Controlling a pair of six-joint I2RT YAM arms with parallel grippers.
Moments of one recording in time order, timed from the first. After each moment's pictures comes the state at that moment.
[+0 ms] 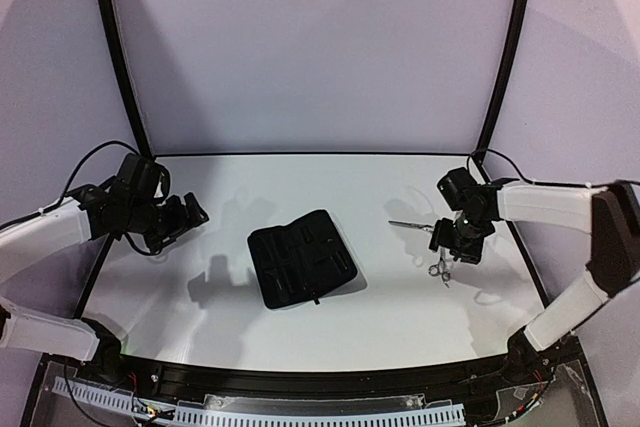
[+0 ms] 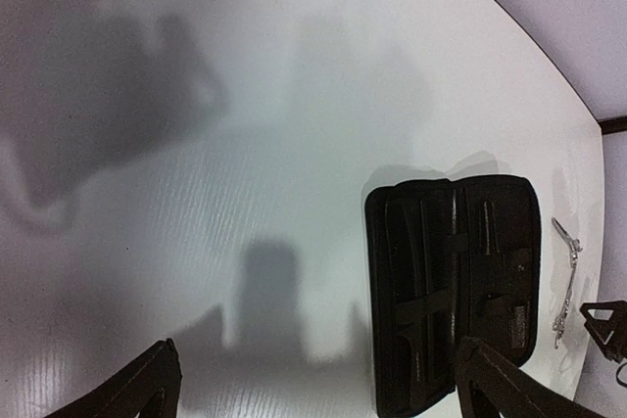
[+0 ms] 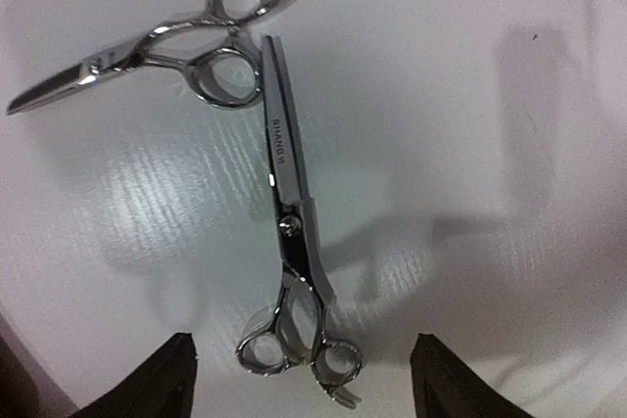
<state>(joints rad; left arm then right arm) -0.44 1.14 0.83 -0.55 -0.01 -0.80 0.40 1.50 0.90 -0.67 0.19 0.75</state>
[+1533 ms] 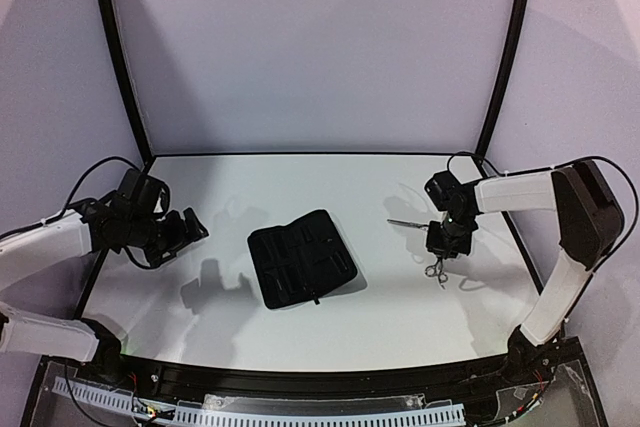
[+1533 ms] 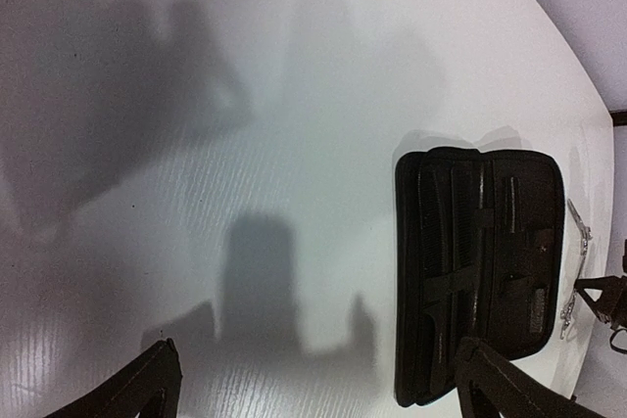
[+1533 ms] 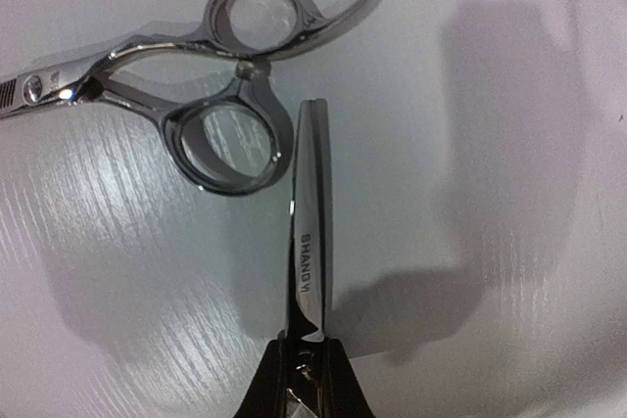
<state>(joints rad) -0.44 1.11 0.74 -0.52 0.03 -0.84 0.38 1.72 0.99 -0.62 0.20 0.64</state>
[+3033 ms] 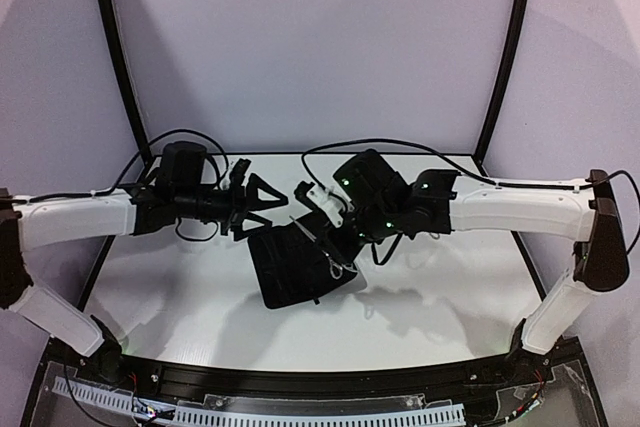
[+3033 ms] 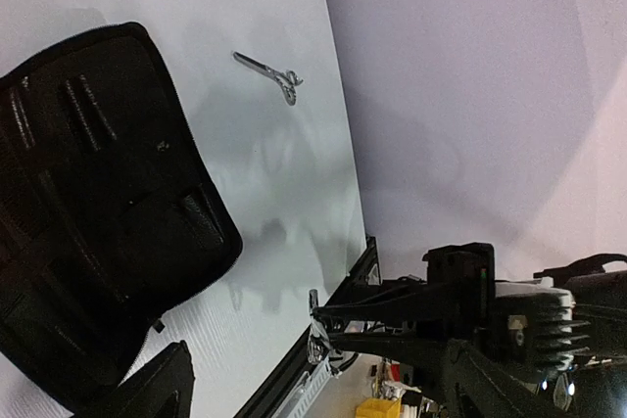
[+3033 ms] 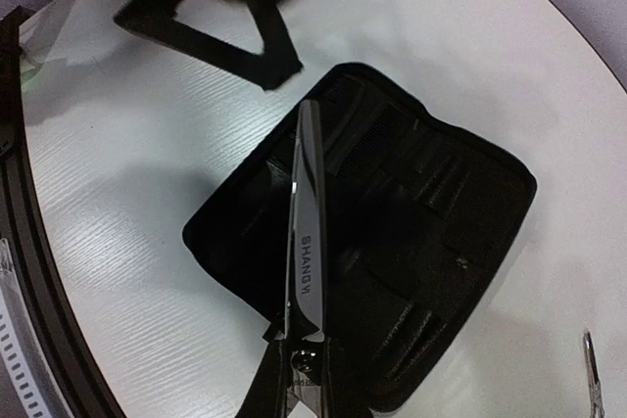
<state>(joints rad) -0.62 1.42 0.92 0.06 0.63 -0.98 1.05 1.62 1.30 -0.47 0.04 0.01</state>
